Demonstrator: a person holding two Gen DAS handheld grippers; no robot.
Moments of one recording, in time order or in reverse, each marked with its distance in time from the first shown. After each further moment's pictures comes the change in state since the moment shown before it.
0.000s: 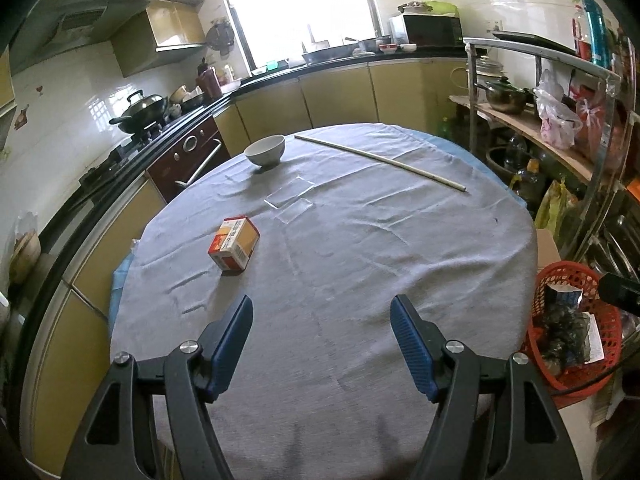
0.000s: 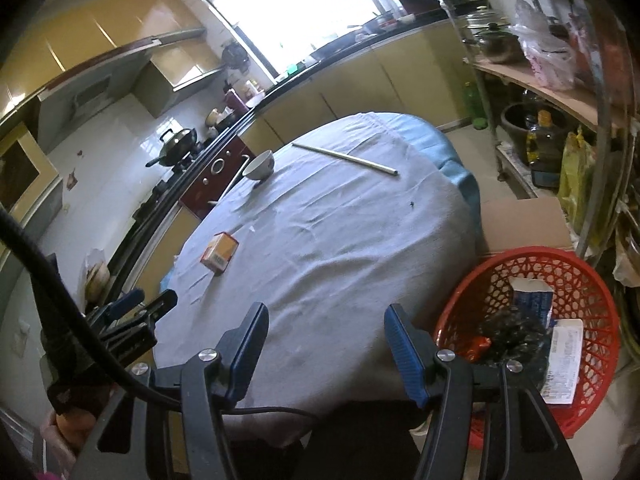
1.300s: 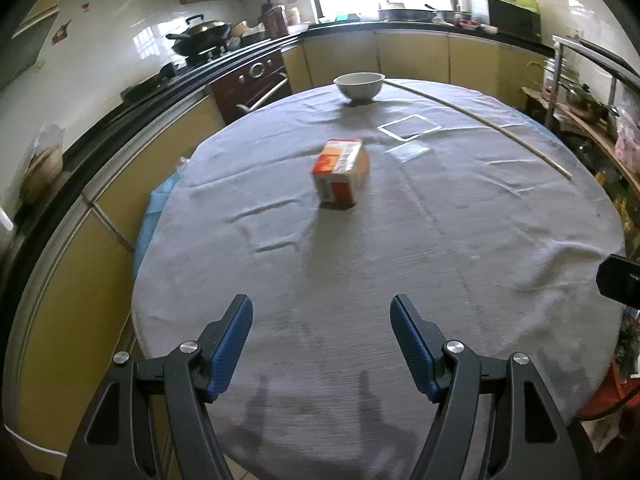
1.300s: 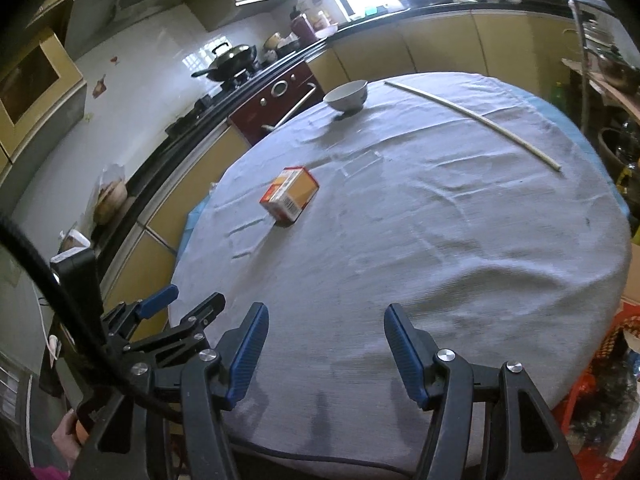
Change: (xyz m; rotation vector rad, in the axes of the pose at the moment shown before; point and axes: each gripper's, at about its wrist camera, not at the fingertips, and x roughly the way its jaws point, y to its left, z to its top) left arm 0.073 0.127 -0.049 -0.190 0.157 0.104; right arm 0.144 0.149 -0.001 -0.235 0.214 0.084
